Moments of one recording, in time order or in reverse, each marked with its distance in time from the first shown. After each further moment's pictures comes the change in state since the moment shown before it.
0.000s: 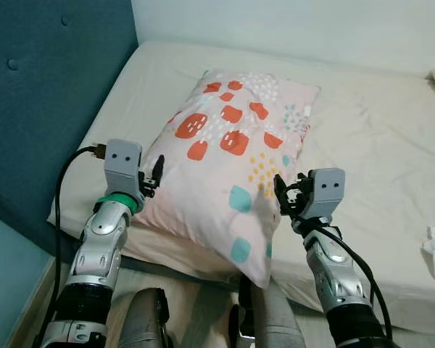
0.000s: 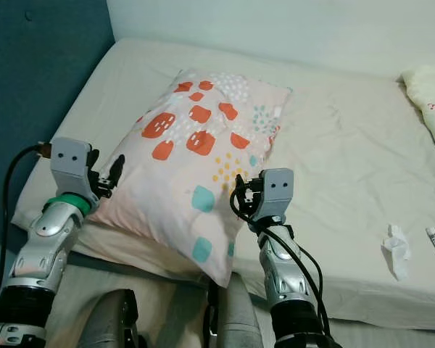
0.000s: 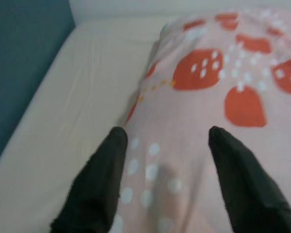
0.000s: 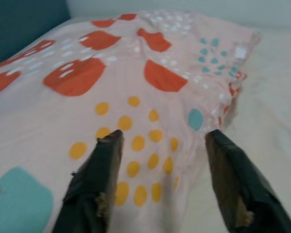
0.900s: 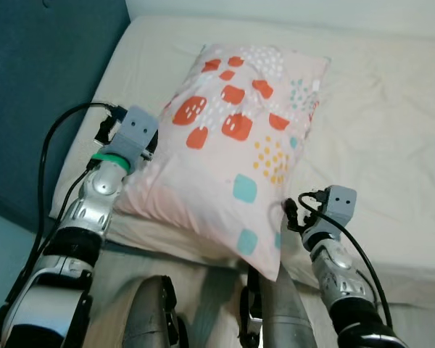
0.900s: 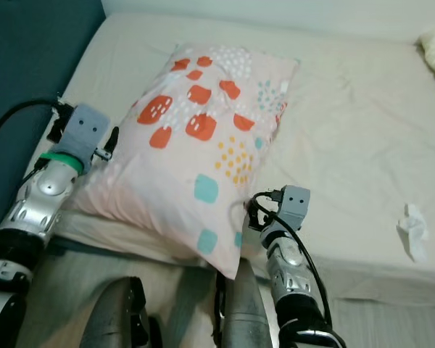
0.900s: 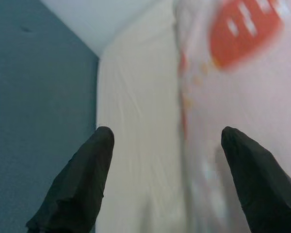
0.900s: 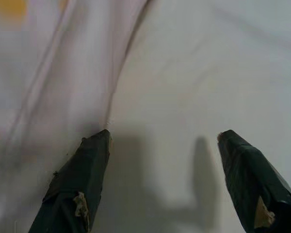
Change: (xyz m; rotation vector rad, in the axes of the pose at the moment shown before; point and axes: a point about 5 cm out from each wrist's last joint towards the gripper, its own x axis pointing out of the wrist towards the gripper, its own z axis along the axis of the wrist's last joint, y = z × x) left arm 0.031 0.019 0.024 0.604 -0.109 0.025; right arm -0.010 -0.030 -0.060 0.066 0.319 -0.161
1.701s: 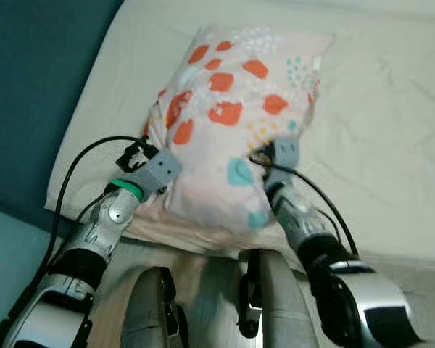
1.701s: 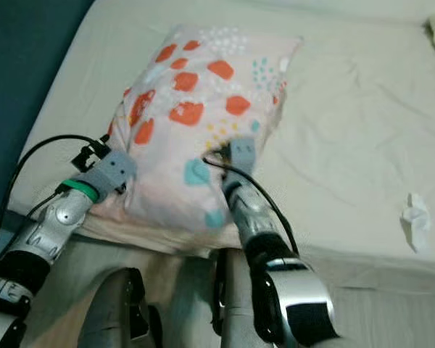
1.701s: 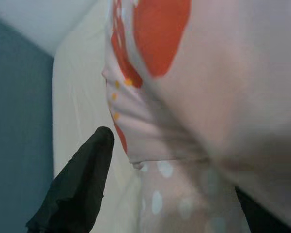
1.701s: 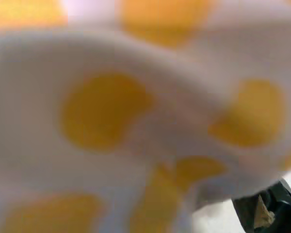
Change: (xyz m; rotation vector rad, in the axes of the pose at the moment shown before) left arm -0.011 -0.036 -0.003 -0.004 -0.022 -0.143; right arm 0.038 0.127 0.101 -0.001 -0.154 0.502
